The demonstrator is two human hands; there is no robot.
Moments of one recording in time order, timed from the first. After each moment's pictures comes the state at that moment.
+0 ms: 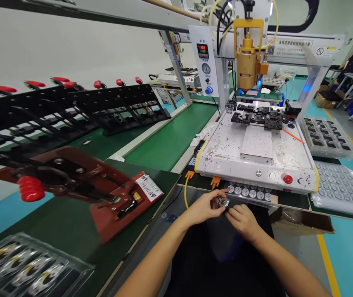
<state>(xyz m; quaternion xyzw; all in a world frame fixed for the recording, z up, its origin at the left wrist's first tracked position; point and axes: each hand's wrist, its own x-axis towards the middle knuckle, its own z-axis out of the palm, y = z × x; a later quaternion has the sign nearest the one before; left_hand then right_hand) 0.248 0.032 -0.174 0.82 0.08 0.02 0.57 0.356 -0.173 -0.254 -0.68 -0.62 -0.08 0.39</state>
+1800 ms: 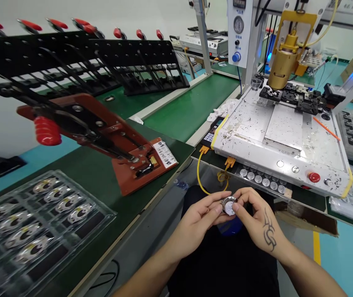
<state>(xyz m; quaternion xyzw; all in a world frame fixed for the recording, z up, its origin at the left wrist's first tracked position) 0.169 -0.058 -0.108 0.43 0.20 0.13 0.87 0.323 -0.191 -0.099 -0.65 -0.40 0.33 0.56</state>
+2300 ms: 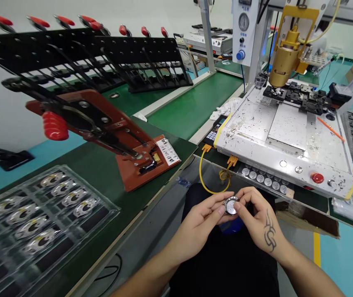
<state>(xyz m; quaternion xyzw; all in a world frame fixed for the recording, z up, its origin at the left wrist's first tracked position) 0.167 -0.065 -0.103 0.46 0.19 0.15 0.85 0.318 -0.190 -0.101 -0.66 -0.41 0.30 0.55</state>
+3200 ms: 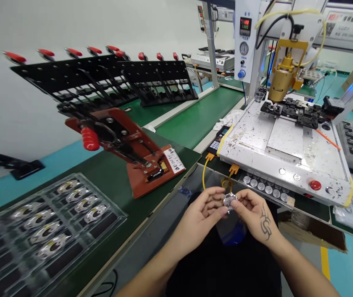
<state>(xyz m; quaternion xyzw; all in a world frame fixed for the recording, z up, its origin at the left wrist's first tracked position) 0.168 -0.043 -0.099 0.62 0.25 0.18 0.72 0.323 -0.166 -0.109 -0.61 -0.31 0.41 0.59</state>
